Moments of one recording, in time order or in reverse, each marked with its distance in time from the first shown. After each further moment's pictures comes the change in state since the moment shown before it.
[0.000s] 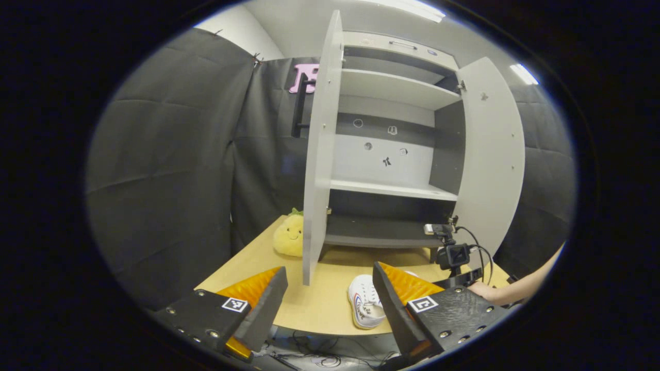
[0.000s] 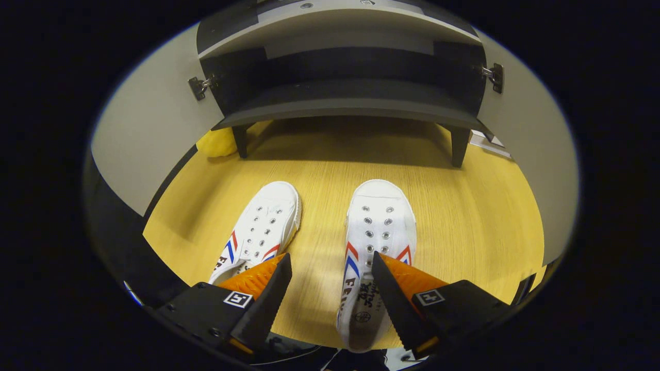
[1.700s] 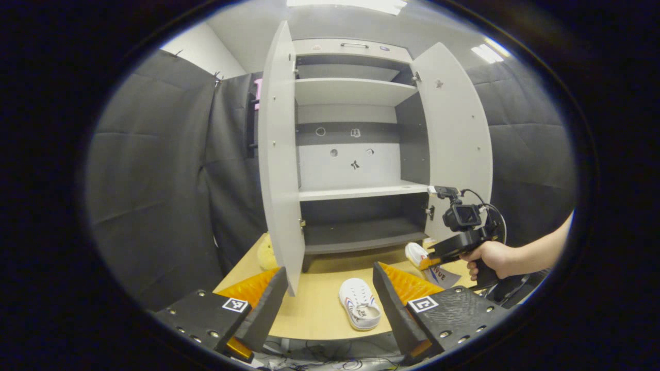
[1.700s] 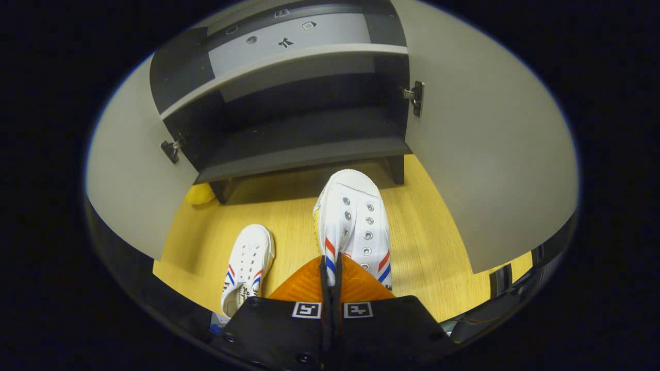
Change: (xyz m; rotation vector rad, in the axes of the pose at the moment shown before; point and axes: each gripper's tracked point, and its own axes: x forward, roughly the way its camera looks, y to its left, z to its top) left arm -0.011 -0.063 0.011 0.150 -0.057 -0.147; right arm -0.097 -0.055 0.062 0.212 -0.170 -0.079
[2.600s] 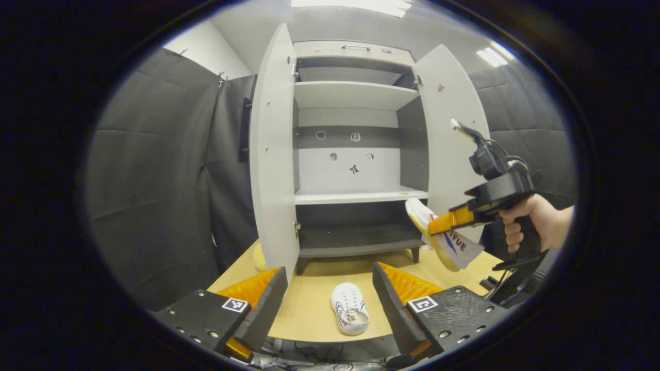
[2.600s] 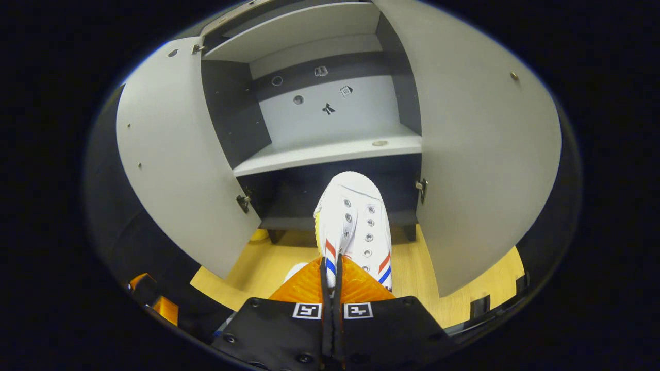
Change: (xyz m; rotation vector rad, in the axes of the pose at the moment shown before) left arm 0.002 -0.008 0.008 -0.015 -0.014 0.066; right arm -0.129 0.049 0.093 -0.087 -0.267 0.199
